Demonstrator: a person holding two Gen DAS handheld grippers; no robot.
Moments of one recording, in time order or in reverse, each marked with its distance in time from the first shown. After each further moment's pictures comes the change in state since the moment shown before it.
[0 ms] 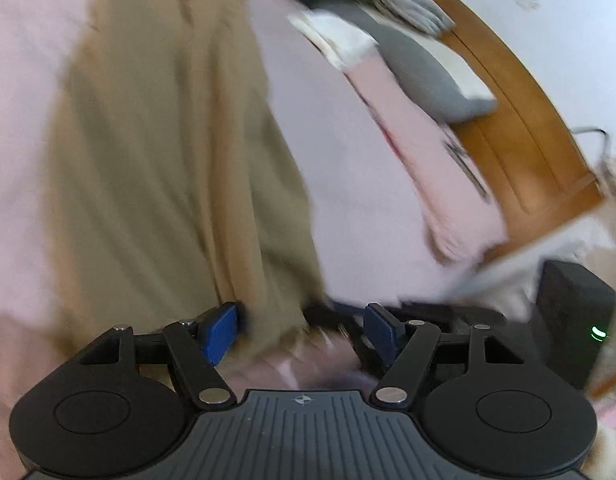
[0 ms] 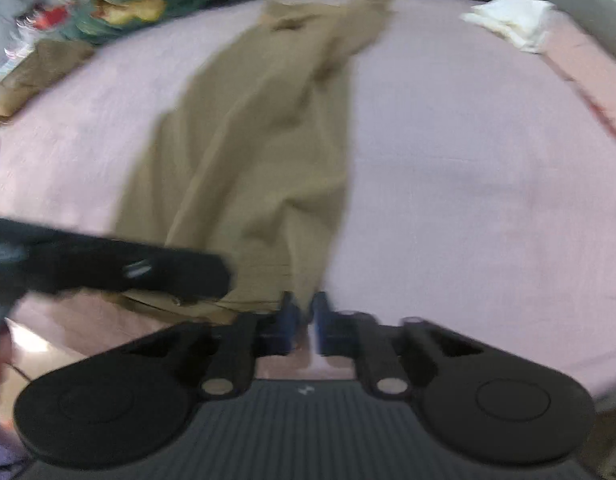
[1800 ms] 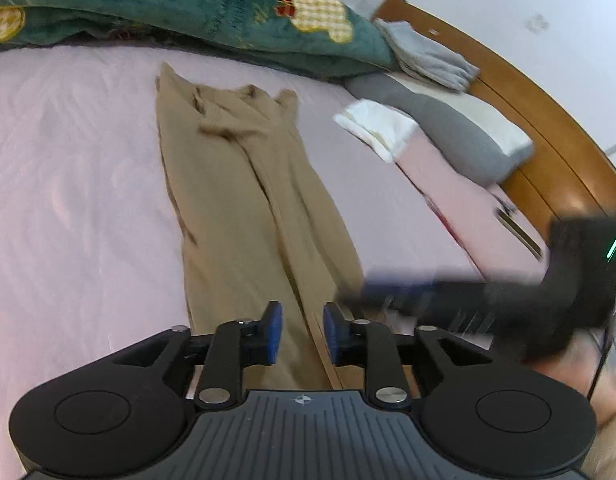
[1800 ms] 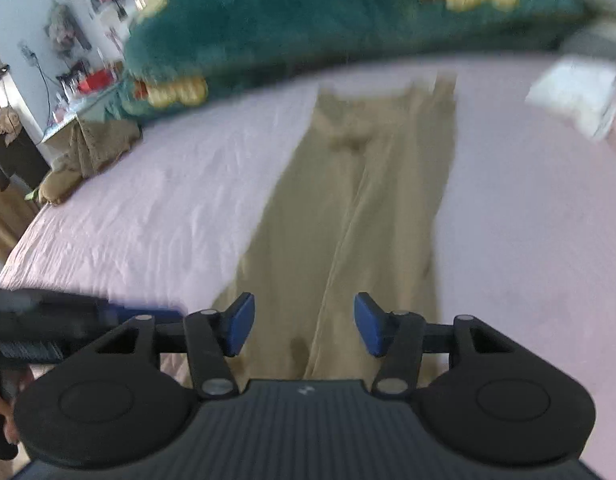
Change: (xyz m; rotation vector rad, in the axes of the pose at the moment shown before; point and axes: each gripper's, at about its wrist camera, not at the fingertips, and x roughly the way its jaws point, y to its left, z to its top) left arm -0.070 0.015 0.111 0.121 -0.174 0.237; right arm 0.027 0.021 0.115 0.041 -0.098 0.237
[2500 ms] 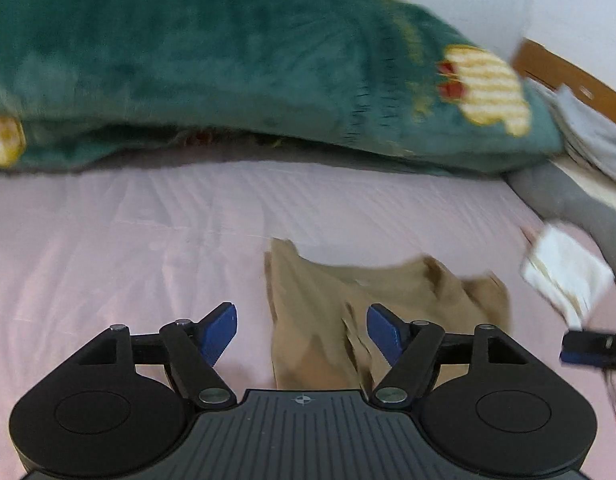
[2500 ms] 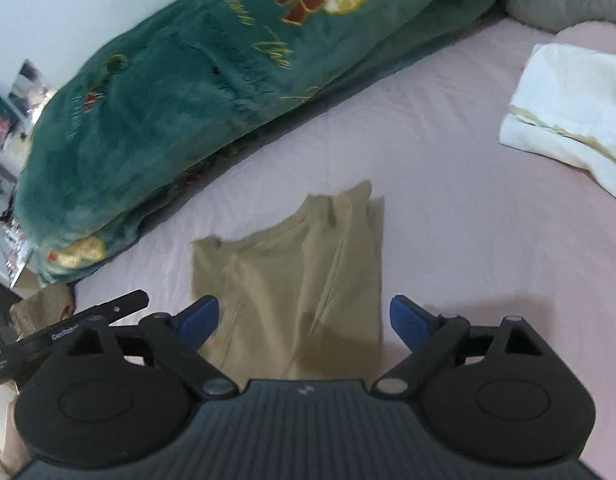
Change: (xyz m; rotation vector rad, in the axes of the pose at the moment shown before) left arm 0.186 0.117 0.277 -0.067 -0.088 0.354; right arm 0.126 -0.177 0.218 0.344 -0.085 0.000
